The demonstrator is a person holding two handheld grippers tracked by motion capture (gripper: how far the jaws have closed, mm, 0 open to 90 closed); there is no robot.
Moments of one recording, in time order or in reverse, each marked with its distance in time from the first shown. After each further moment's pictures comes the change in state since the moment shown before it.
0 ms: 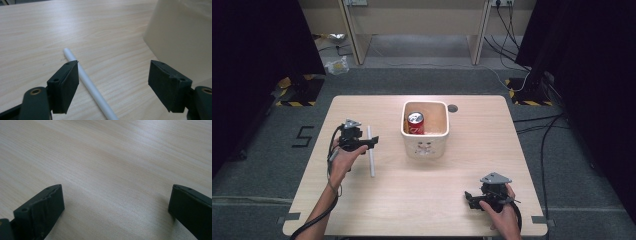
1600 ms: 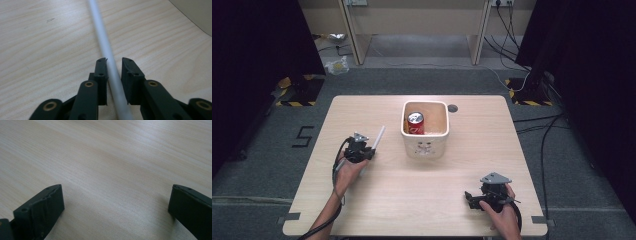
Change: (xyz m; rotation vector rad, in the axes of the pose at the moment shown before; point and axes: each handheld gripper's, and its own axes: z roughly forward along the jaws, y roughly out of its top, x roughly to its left) left arm -0.007 -0.040 0.024 0.138 0.036 0.109; right arm 0.000 0.000 0.000 -0.001 -0.001 -0.001
